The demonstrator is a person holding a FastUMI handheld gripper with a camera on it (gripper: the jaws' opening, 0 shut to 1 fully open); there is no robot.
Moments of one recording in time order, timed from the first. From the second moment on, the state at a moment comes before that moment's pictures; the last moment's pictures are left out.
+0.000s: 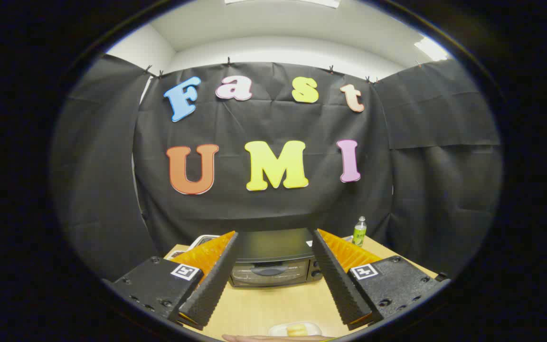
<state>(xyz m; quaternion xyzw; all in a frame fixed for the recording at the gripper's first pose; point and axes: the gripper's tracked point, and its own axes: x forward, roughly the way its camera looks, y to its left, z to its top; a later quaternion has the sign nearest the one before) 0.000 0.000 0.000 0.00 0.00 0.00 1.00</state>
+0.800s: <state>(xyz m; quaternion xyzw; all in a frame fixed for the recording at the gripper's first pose) -0.008 -0.006 -0.012 -0.03 0.00 0.00 1.00</state>
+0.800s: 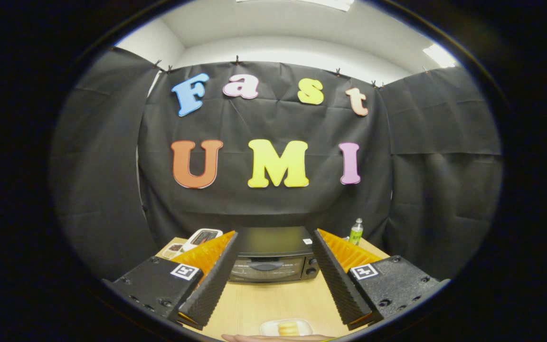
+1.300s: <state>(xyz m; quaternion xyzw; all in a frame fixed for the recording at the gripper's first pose) 0.021 -0.011 -0.028 -0.04 0.01 0.02 1.00</state>
